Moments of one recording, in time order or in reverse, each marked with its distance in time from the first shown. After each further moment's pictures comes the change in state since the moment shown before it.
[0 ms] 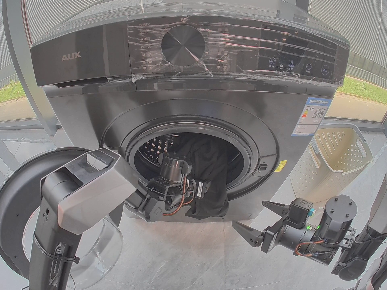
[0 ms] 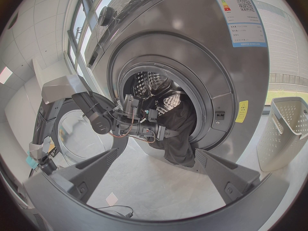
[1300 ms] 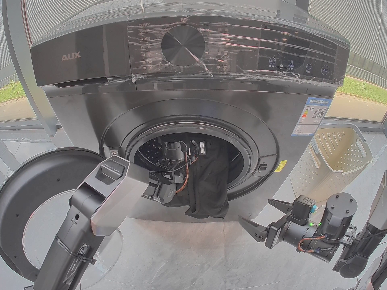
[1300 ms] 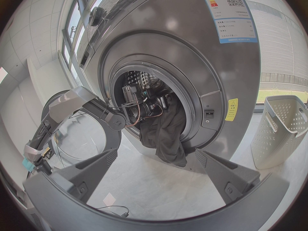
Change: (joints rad) left arm 0.051 0.249 -0.534 -0.240 0.139 0.013; right arm -0.049 0.007 0.009 0.002 -0.007 0.002
